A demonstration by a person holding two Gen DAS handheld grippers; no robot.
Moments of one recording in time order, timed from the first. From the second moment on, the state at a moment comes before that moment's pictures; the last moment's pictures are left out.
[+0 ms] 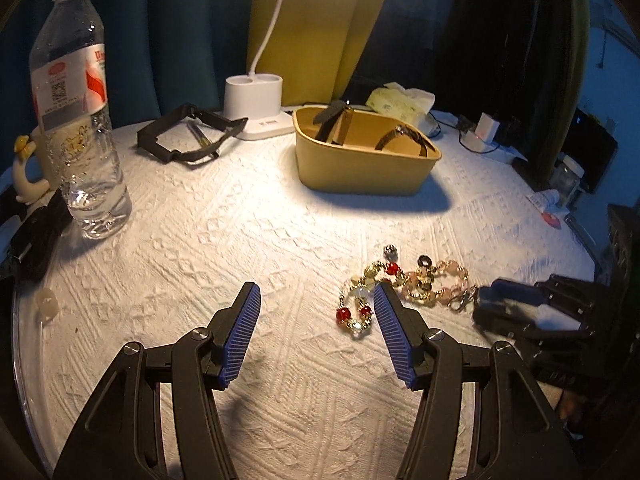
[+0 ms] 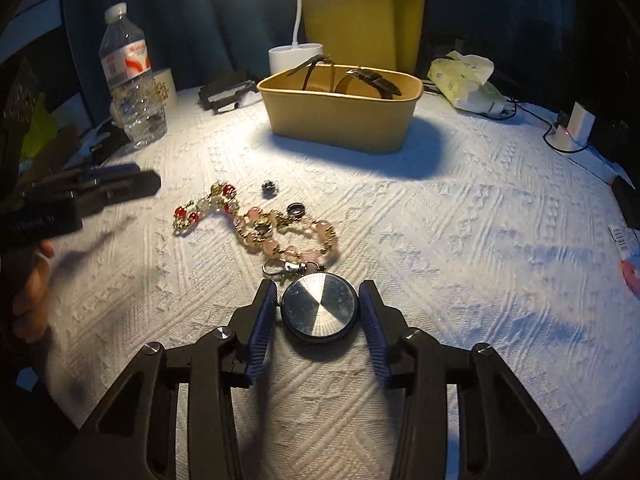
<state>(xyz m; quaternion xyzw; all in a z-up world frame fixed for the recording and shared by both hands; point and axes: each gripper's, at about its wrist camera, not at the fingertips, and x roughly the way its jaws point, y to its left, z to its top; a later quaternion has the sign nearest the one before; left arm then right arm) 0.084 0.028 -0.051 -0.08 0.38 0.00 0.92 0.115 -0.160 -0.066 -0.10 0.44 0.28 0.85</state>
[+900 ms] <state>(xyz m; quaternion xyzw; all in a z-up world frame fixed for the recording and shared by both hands) 0.125 -0.018 -0.069 0.02 0.44 -0.03 0.90 0.148 -0.195 -0.053 -0.03 0.42 0.28 0.86</state>
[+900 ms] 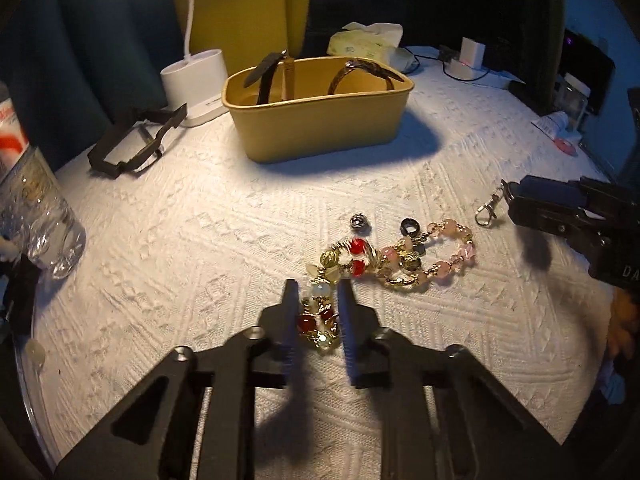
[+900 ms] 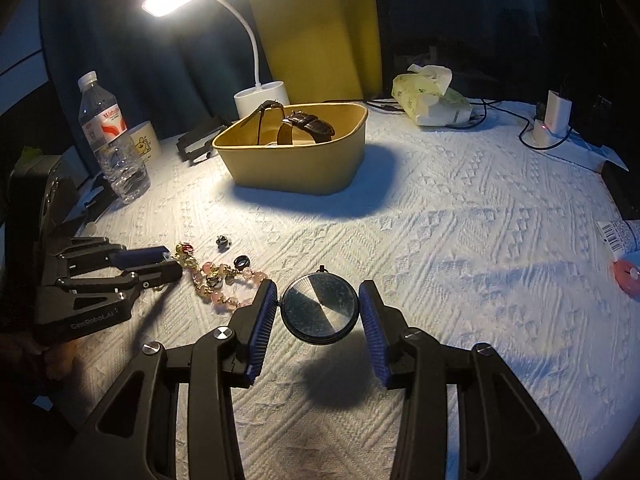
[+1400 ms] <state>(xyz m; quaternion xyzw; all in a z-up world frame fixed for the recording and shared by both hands) 0.114 -0.010 -0.047 0.00 0.39 -0.03 0.92 0.149 -0.190 -0.041 -0.04 0.40 0.29 0.87</state>
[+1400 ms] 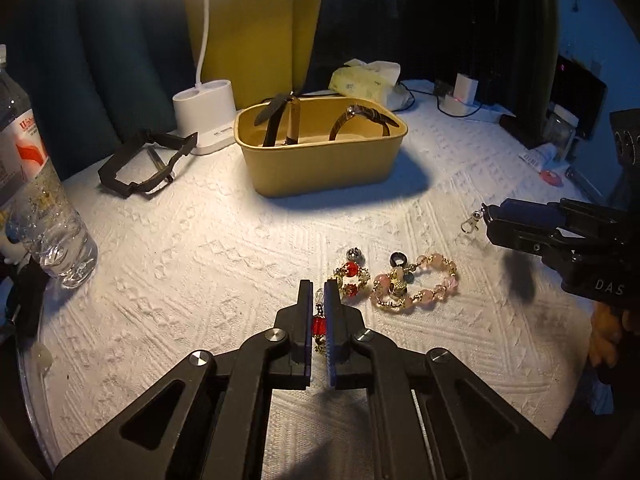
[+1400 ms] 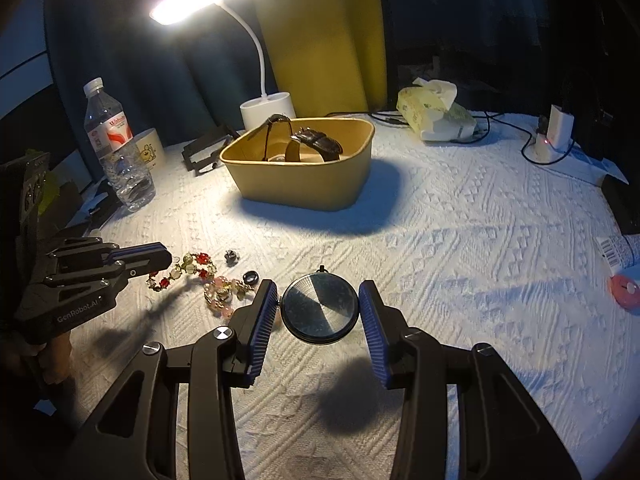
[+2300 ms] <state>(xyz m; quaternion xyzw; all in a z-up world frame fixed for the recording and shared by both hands) 0.150 -0.019 -0.067 0.02 0.43 -0.09 0.90 0.159 -0.191 -0.044 -0.03 0.41 0.28 0.87</state>
